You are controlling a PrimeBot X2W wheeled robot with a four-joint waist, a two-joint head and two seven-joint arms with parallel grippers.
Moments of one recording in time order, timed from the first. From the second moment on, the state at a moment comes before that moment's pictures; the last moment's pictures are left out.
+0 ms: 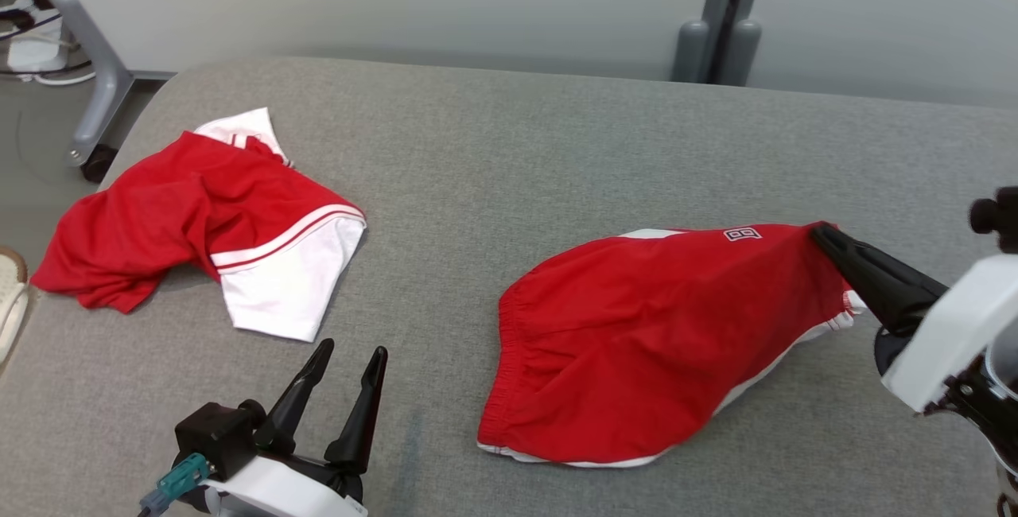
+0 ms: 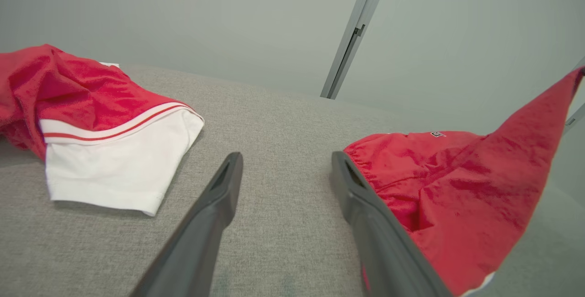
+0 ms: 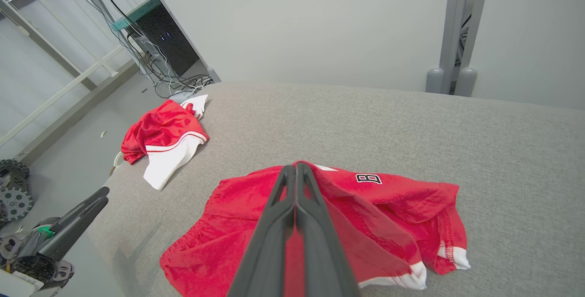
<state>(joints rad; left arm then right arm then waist) -0.08 0.23 -0.35 0.25 -0.57 -0.12 -0.26 -0.20 -0.31 0.02 -0.23 0.74 0.13 0.65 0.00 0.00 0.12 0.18</state>
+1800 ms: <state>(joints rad) -0.05 0.22 -0.27 0.22 -0.50 -0.13 -0.26 -0.21 -0.21 0.07 0.34 0.46 0.13 -0.20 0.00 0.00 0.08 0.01</state>
